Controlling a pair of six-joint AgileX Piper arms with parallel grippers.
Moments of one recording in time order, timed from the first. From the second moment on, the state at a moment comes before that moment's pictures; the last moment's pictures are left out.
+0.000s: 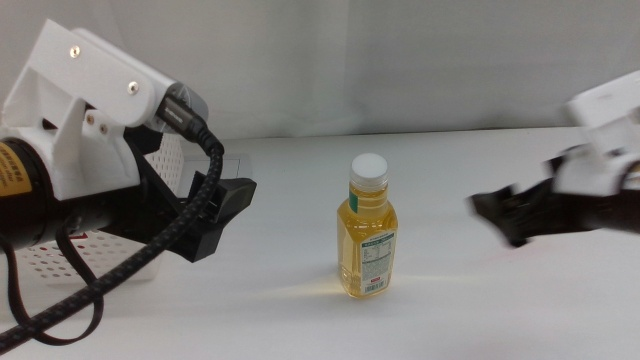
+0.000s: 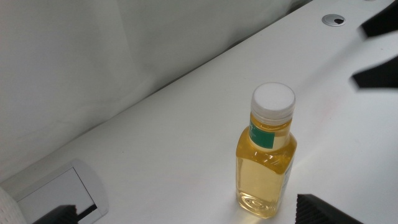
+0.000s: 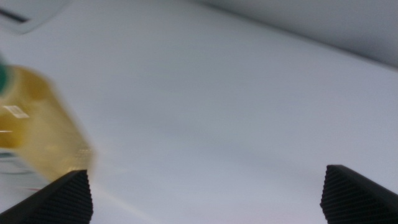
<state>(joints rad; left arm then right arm) -0.52 1.00 -0.90 -0.05 0.54 0.17 0.42 1.26 -0.73 0.31 0.25 -0.42</state>
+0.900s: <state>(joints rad) -0.66 1.00 -0.68 -0.14 0.23 0.24 0.07 0.43 -0.61 0.20 0.59 -0.31</state>
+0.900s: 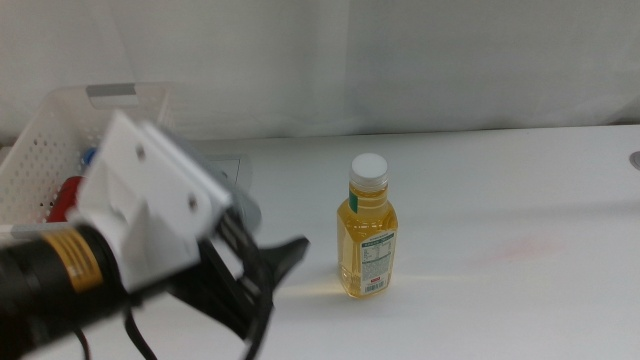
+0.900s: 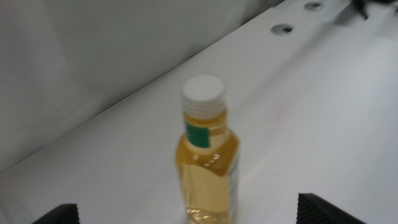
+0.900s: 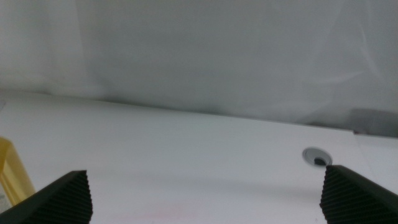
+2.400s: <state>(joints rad) -0.75 1.99 -0.66 -0.02 -1.02 -0.07 0.07 0.43 -0.60 0.20 0.53 -0.29</state>
